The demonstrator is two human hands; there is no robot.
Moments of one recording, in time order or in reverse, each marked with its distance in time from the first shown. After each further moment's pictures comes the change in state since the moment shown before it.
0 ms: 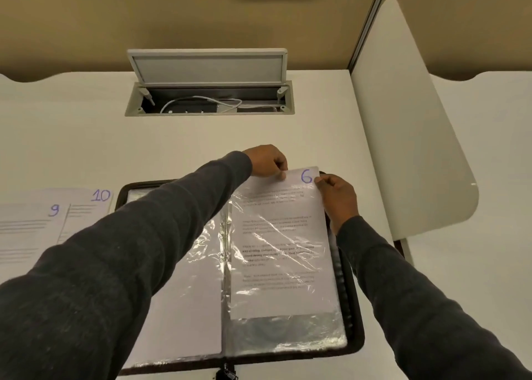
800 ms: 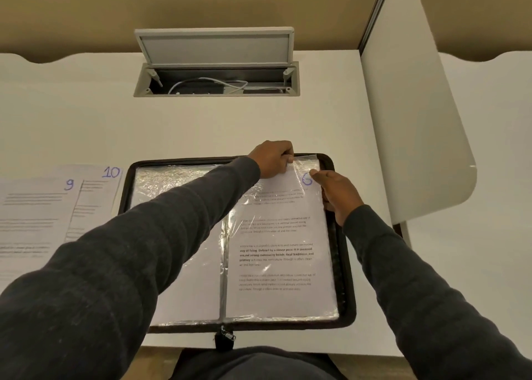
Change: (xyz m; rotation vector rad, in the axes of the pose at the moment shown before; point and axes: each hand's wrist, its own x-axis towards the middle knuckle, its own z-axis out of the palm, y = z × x) left_hand -0.014 0.010 0.047 -0.090 0.271 -0.016; right_hand -0.016 0.006 -0.018 -0.019 -0.242 0.157
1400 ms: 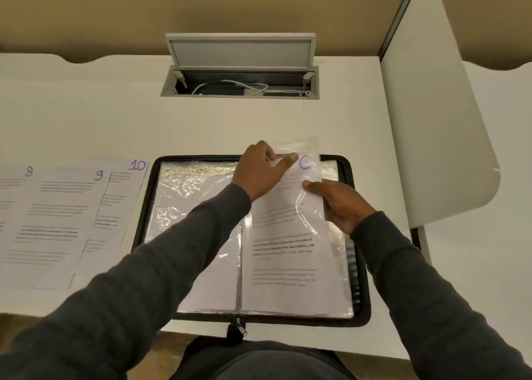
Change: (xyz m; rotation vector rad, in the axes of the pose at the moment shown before) left_hand -0.104 0.007 -0.016 -0.251 0.451 -0.230; right_hand -0.041 -0.012 0.024 0.077 -0.397 0.050
